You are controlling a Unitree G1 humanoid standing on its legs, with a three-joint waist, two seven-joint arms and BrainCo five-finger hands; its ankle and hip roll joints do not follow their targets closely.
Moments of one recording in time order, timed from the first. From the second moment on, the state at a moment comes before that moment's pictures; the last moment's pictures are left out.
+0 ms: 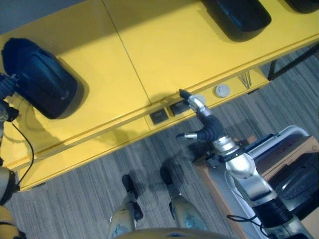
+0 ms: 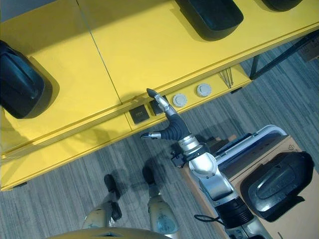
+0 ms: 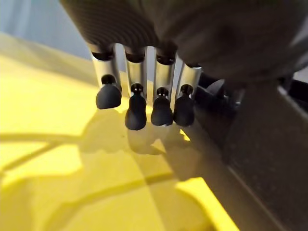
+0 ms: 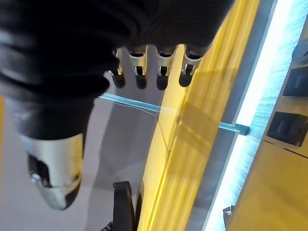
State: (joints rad) left arm -0.87 1.05 -0.38 1.12 0.08 -0.15 0.09; right arm -0.11 -0.60 0.28 -0.26 0.13 -0.37 -0.02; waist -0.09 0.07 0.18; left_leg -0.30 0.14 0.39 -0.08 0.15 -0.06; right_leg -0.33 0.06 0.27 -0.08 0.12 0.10
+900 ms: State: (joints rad) left arm -1.00 1.06 -0.60 1.13 0.56 -0.12 0.29; right arm -0.08 -0.60 0.26 -0.26 0.12 -0.42 -0.01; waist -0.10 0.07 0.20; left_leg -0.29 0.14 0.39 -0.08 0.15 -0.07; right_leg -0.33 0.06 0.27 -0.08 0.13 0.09
